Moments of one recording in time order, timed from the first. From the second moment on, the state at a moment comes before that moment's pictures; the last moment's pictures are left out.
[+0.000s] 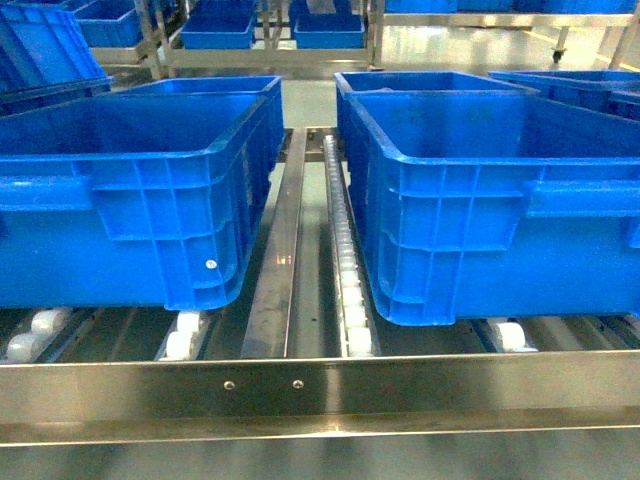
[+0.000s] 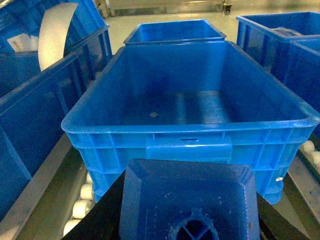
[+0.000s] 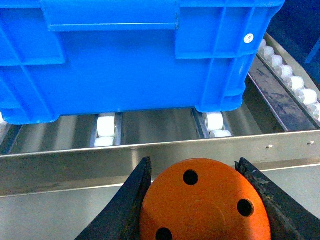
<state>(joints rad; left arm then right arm) 0.11 0.98 0.47 0.31 0.05 0.11 0.16 1.21 0.22 0.57 0.25 0.03</state>
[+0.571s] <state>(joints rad) 0.11 0.98 0.47 0.31 0.05 0.11 0.16 1.21 0.22 0.57 0.25 0.03</state>
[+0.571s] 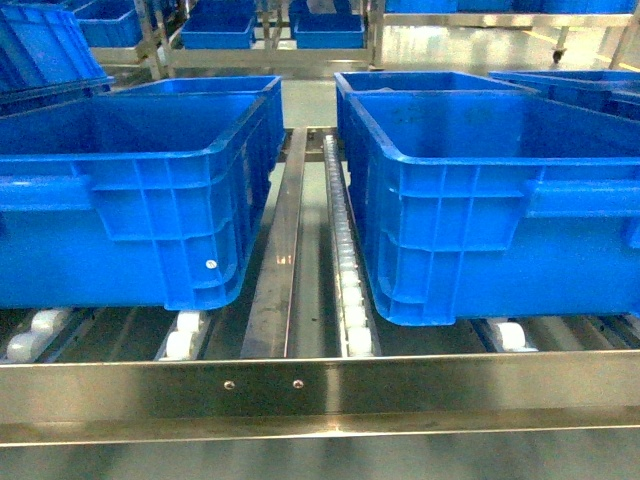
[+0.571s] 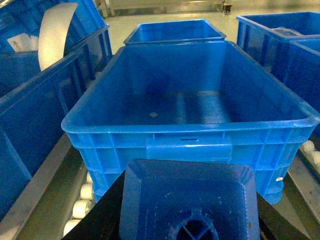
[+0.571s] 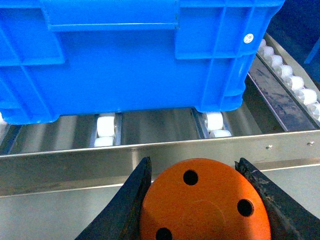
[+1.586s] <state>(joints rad) 0.11 0.98 0.47 0.31 0.05 0.11 0.10 1.41 0.52 0.89 -0.07 -0.03</state>
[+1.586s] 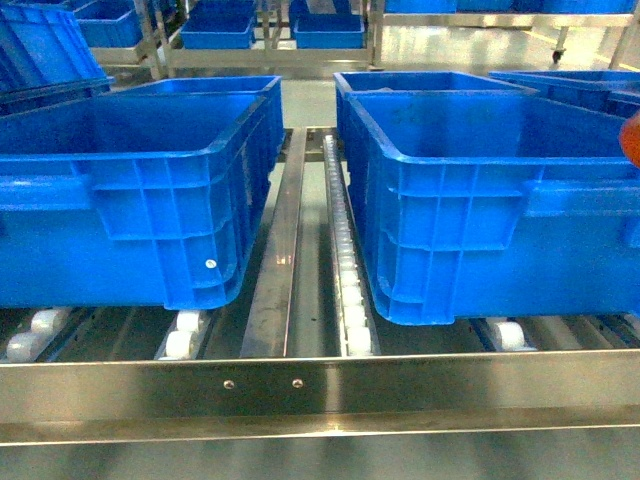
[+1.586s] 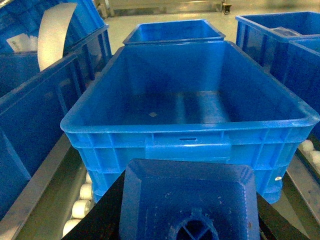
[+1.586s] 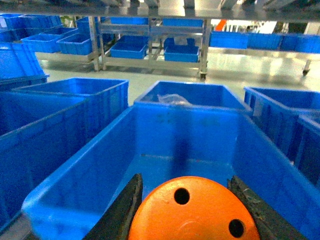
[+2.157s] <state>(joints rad) 0.06 1.02 0.49 0.35 -0.21 0.15 0.07 1.47 0.61 0.95 -0.09 -0.01</state>
